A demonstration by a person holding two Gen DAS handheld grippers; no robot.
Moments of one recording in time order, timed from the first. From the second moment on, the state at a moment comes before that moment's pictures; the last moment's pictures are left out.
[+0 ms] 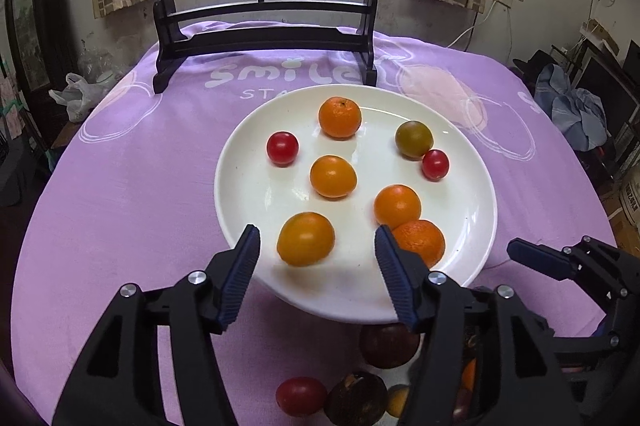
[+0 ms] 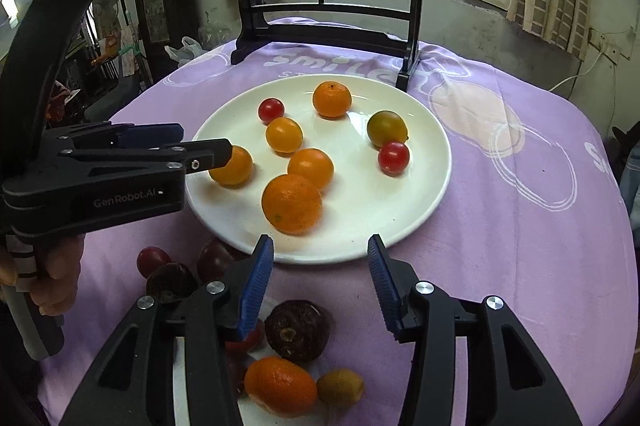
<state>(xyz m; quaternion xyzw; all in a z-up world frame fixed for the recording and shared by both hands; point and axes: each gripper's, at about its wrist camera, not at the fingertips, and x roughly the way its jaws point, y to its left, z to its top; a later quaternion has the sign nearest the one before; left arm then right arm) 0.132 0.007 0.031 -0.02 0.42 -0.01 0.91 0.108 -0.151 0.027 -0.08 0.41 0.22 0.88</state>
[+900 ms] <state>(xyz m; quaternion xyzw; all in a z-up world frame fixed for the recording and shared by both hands) 0.040 0.015 0.010 -0.02 0.41 -0.02 0.91 0.013 -0.197 0.001 -0.06 0.42 0.21 0.88</state>
